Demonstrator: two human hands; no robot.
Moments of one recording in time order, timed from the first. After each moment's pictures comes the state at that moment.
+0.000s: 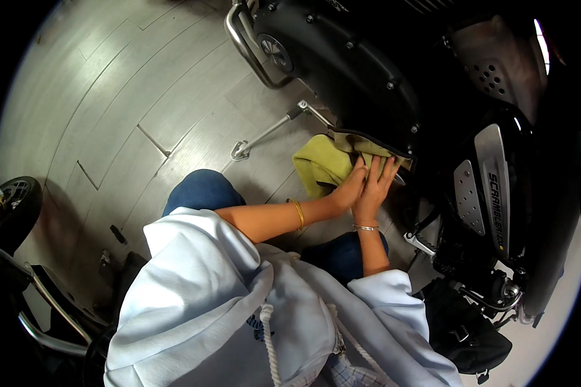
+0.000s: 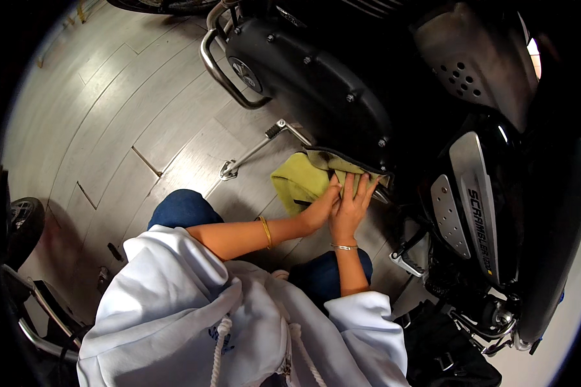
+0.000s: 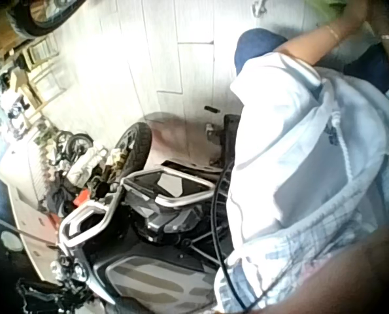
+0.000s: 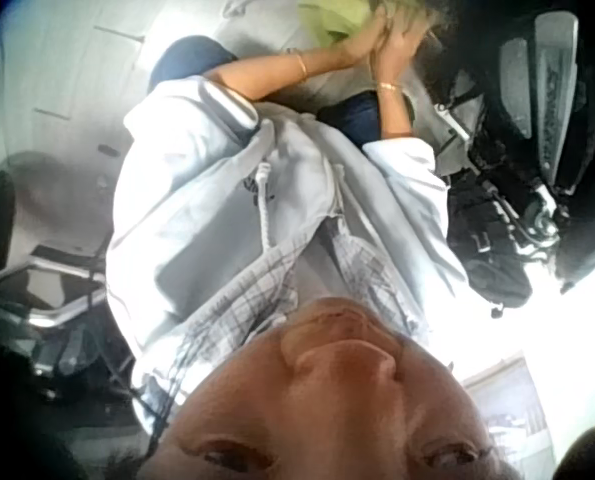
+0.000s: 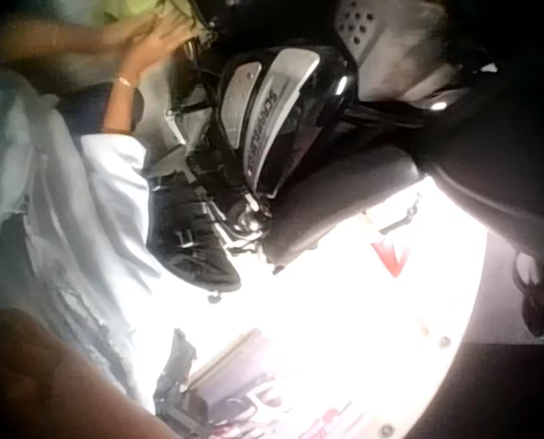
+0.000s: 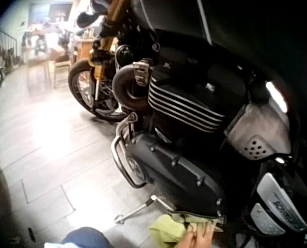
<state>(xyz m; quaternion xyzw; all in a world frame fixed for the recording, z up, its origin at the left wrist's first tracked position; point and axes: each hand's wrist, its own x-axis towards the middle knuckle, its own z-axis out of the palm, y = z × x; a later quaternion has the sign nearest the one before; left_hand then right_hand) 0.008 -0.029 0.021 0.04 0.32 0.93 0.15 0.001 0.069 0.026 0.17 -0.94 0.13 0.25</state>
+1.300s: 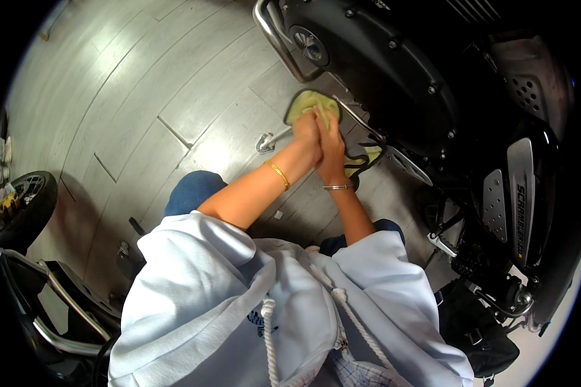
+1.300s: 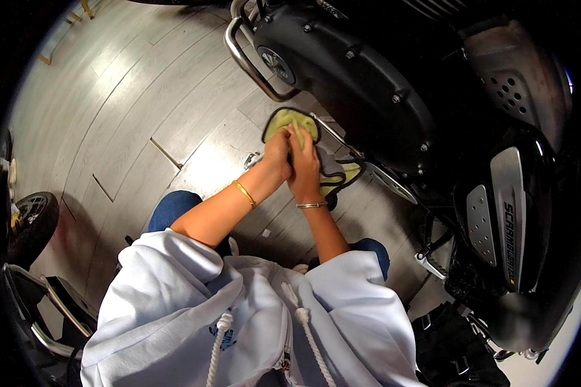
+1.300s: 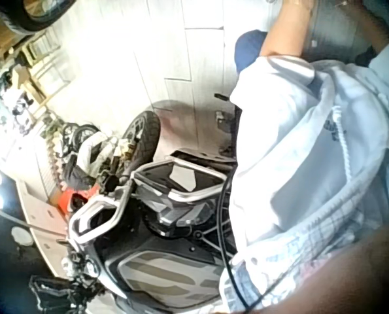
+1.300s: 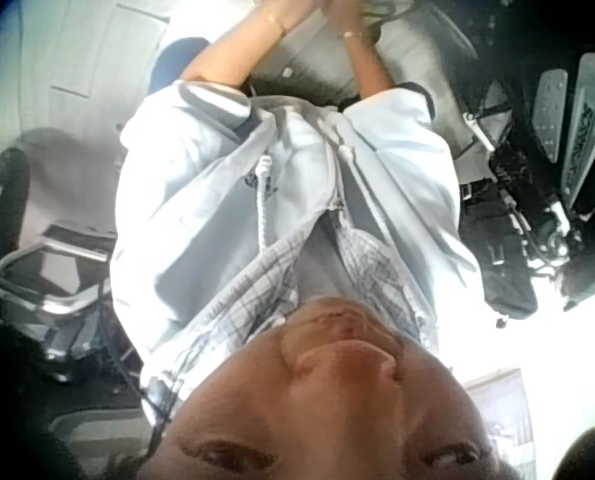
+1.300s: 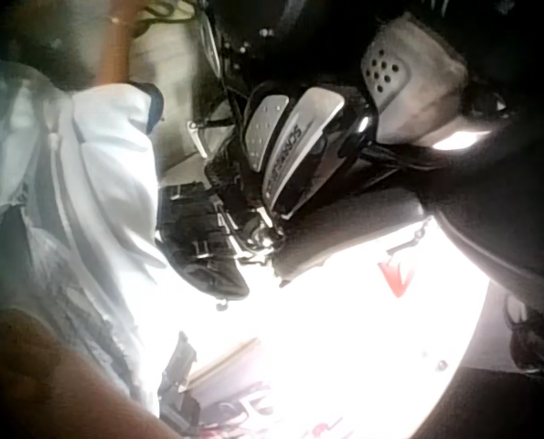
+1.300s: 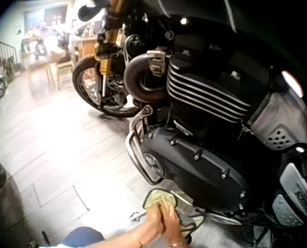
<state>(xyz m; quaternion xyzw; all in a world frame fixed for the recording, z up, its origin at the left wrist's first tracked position) -0.050 -0.171 -0.028 -0.44 0.22 0.87 0.08 -0.023 -0.090 -0.006 0.28 -0.89 0.36 0.02</state>
